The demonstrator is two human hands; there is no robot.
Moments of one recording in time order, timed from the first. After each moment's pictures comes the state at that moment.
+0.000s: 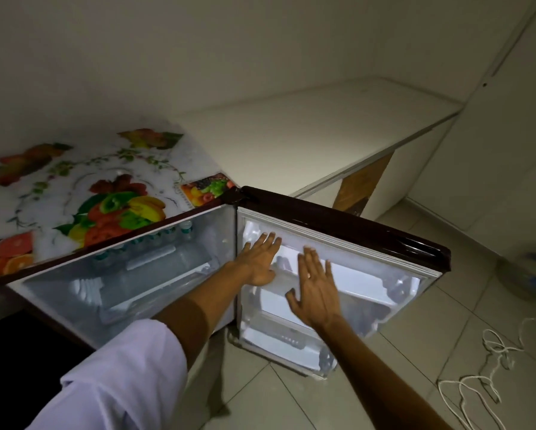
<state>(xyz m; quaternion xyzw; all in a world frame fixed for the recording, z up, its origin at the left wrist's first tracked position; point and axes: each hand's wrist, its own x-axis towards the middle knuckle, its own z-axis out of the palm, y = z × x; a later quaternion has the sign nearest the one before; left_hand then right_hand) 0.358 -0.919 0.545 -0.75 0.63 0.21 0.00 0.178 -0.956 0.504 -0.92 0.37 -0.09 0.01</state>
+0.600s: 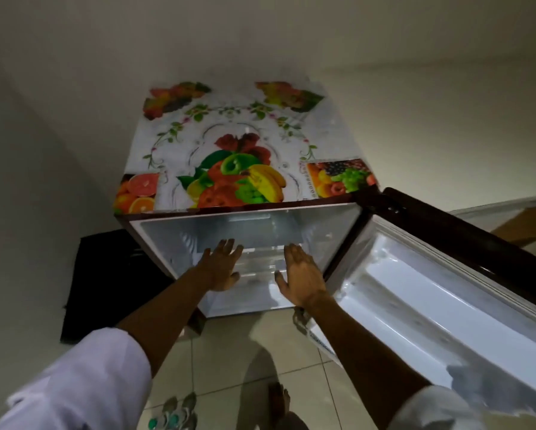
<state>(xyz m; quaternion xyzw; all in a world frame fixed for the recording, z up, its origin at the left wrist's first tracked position) 0.558 -0.745 0.430 -0.88 0.38 0.27 0.04 0.425 -0.929 0.402 -0.98 0.13 0.04 0.14</state>
